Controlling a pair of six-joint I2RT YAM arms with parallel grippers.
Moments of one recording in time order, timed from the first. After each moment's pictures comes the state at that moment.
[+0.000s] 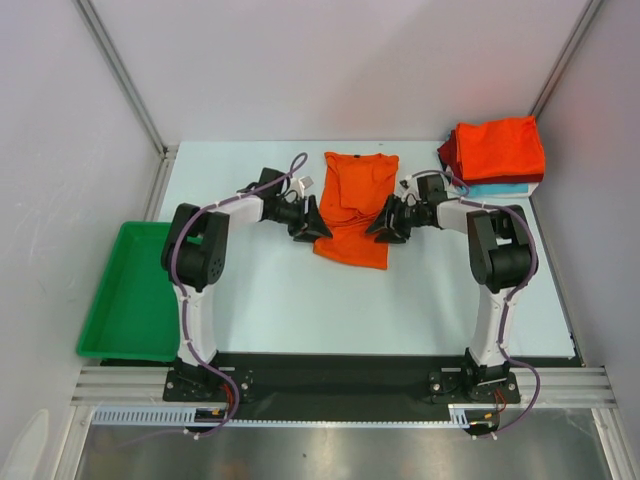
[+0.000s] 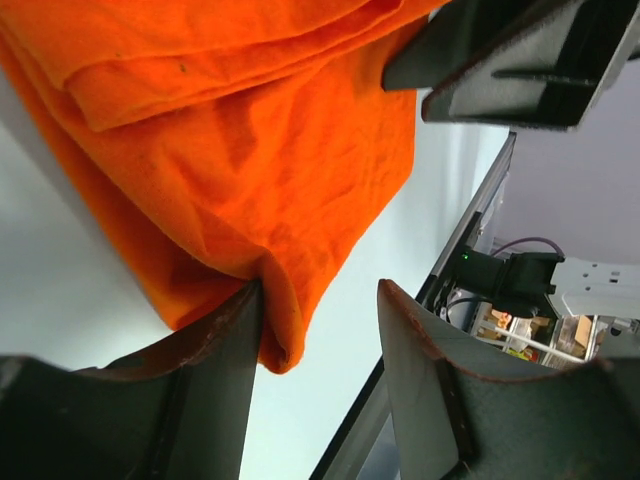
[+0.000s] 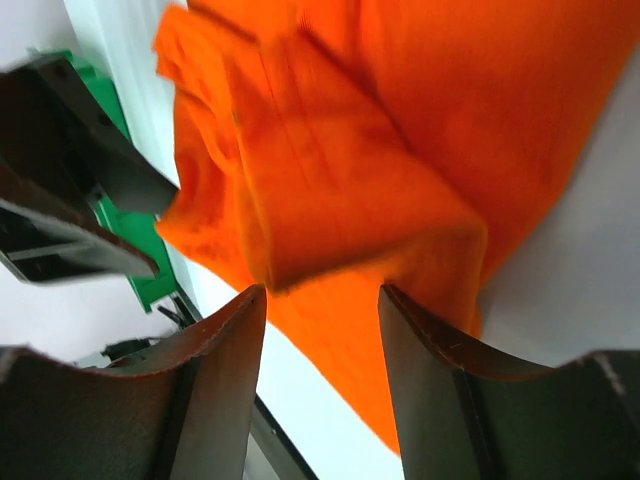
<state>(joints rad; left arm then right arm) -0.31 2.11 1.40 -0.31 0.89 -0.45 0.18 2.04 1.24 -0.17 -0.78 0.56</state>
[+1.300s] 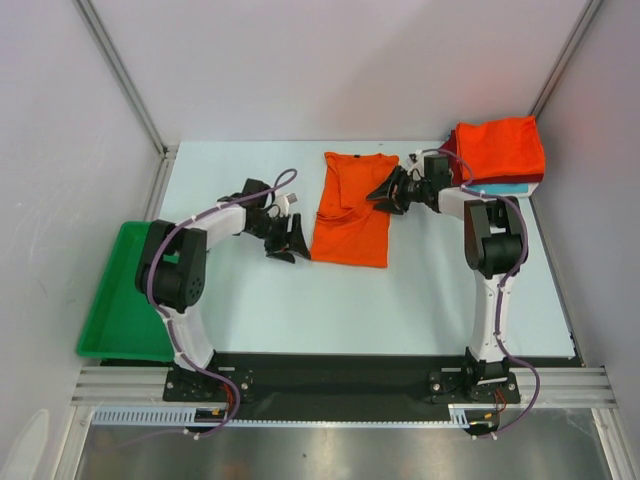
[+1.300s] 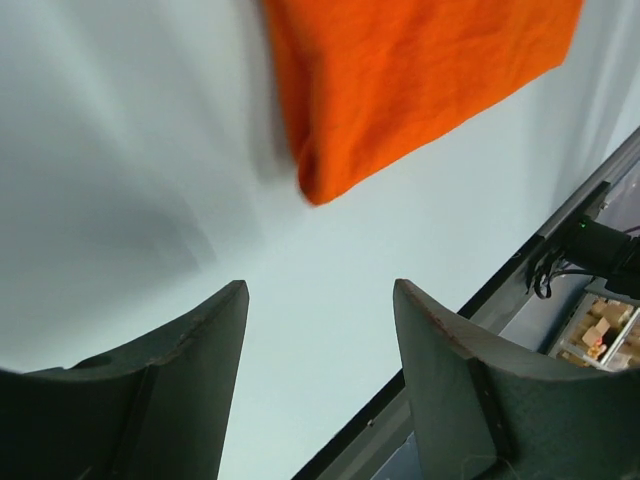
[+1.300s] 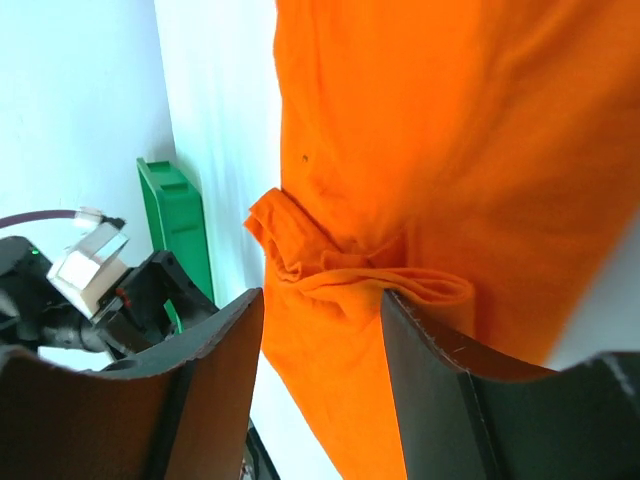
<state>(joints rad) -0.28 1.88 1.21 -0.54 0.67 -0.22 0.13 2.21 1.48 0.05 -0.82 0.75</state>
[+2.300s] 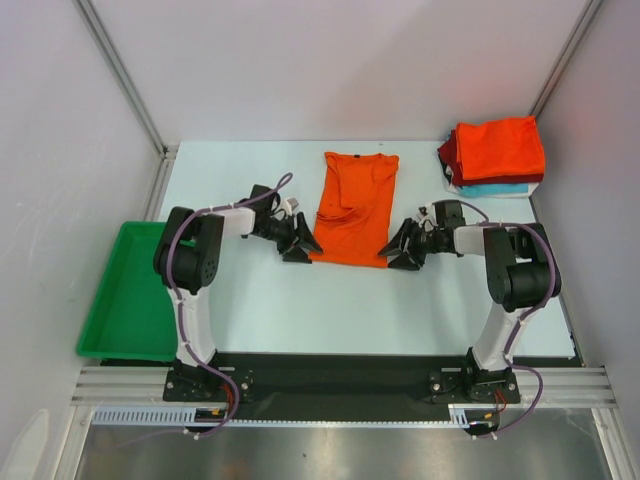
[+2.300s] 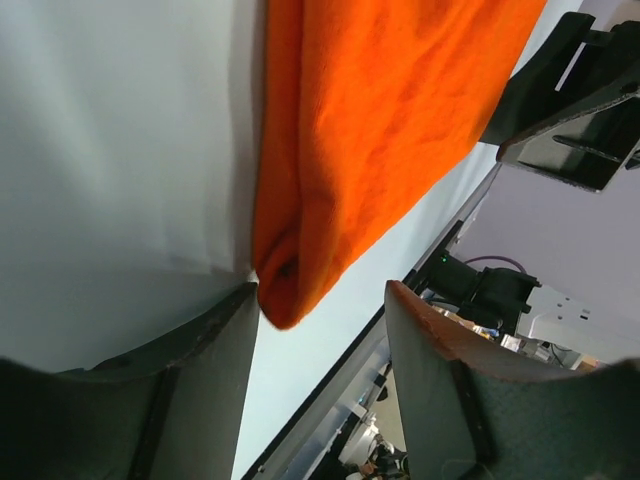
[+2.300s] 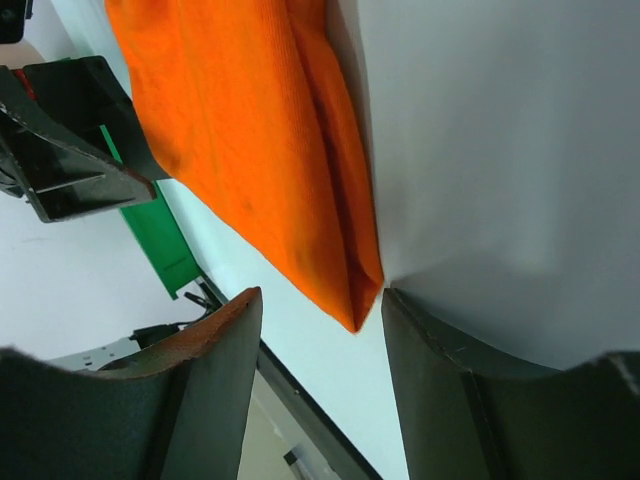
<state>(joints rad) -0.27 2.05 1.21 -0.32 0.85 -0.59 0.11 1.84 0.90 -0.08 -0.80 0.67</state>
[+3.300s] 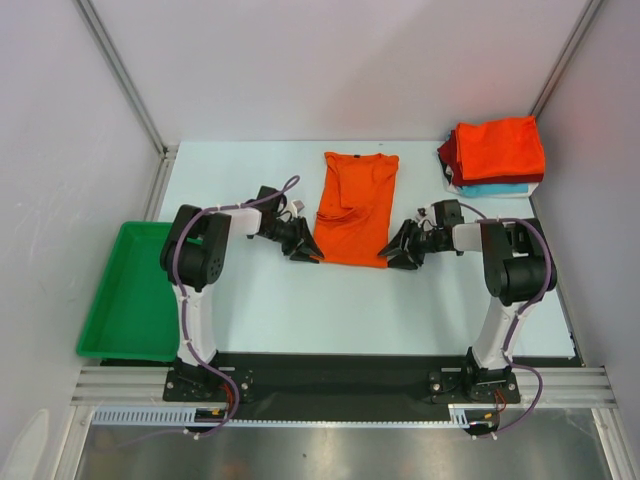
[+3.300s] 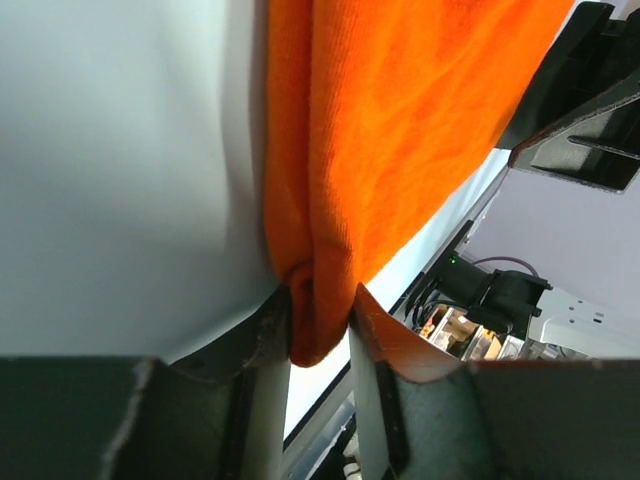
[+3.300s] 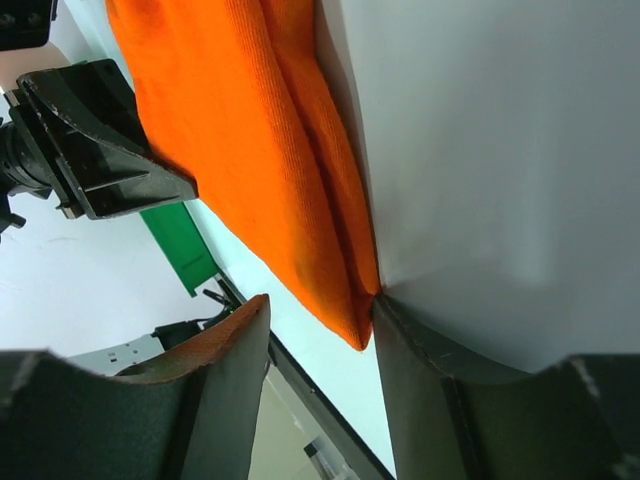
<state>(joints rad) -0.30 2.10 1.25 -0.32 0.84 -0.59 0.11 1.91 0.94 -0.10 -0.84 0.68</state>
